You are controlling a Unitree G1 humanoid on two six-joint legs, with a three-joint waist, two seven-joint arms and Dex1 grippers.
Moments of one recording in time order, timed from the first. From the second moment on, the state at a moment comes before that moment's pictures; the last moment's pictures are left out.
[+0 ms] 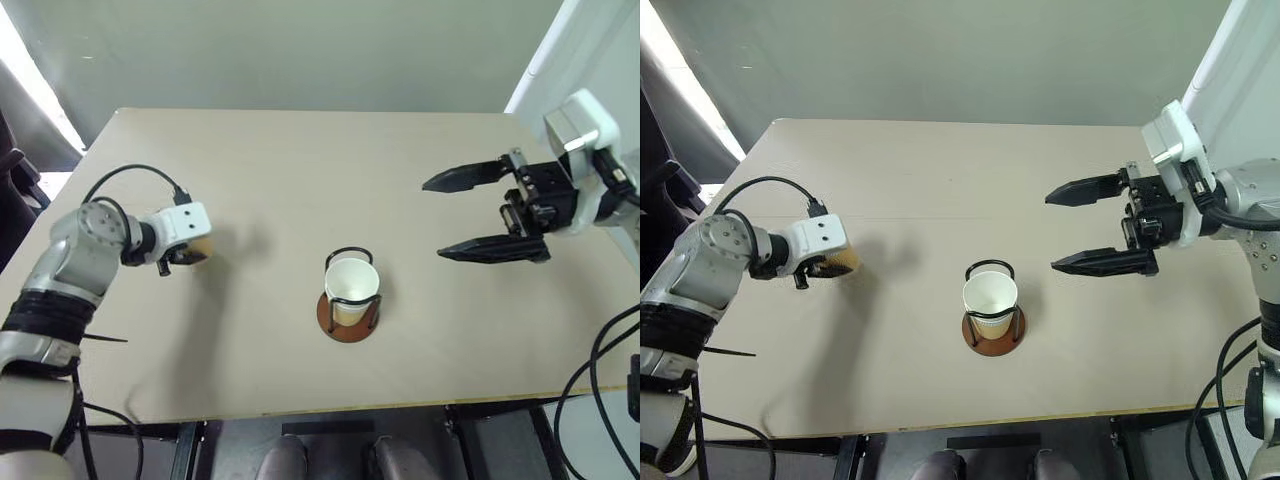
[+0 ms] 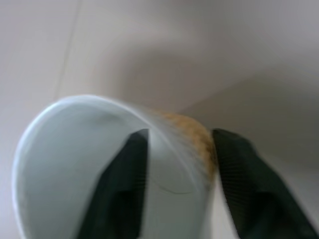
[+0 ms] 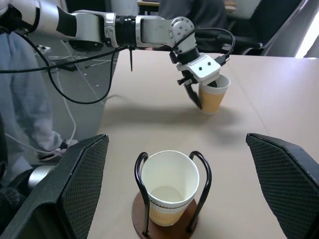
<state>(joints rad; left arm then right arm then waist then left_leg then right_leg) -0.78 1.01 -0.29 0.49 0.16 0.17 -1.06 -0.83 -0.92 -0.07 -0.21 0.73 0.74 1.40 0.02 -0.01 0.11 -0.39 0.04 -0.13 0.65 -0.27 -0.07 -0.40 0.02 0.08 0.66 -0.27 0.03</state>
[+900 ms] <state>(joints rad) -1.19 0.83 -0.41 0.06 -0.56 0.25 -1.57 -0.56 -1.12 -0.18 -0.42 0.80 0.73 1.36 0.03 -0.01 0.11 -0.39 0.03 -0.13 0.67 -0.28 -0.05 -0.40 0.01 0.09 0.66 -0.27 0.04</state>
